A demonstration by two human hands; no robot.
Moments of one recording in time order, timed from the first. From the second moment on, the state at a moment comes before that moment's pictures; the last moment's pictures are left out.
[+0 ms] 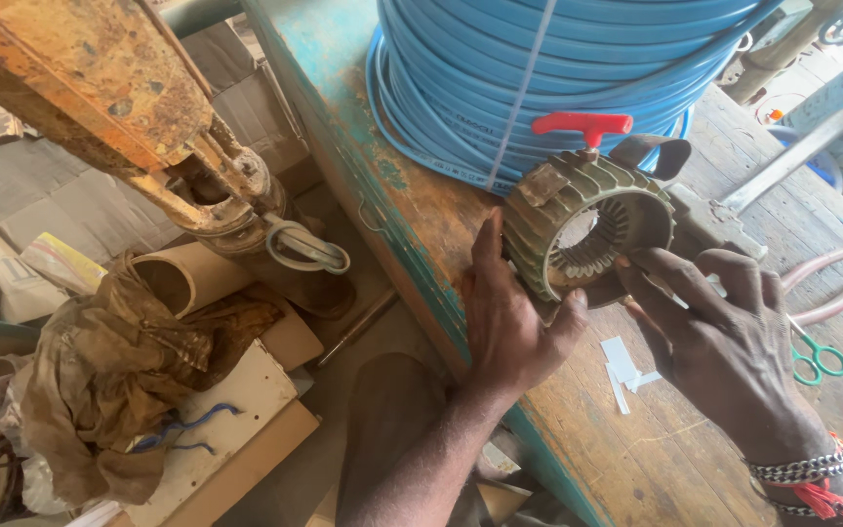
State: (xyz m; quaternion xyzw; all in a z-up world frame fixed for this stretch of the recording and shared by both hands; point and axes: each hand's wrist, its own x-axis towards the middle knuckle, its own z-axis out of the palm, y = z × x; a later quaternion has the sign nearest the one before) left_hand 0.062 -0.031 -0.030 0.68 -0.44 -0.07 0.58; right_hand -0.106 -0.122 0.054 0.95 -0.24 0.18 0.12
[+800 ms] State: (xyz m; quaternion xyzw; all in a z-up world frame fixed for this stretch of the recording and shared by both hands) left_hand 0.063 -0.036 -0.028 0.67 -0.45 -0.01 0.59; right_hand -0.110 -0.128 0.041 0.88 -0.24 0.40 -0.09
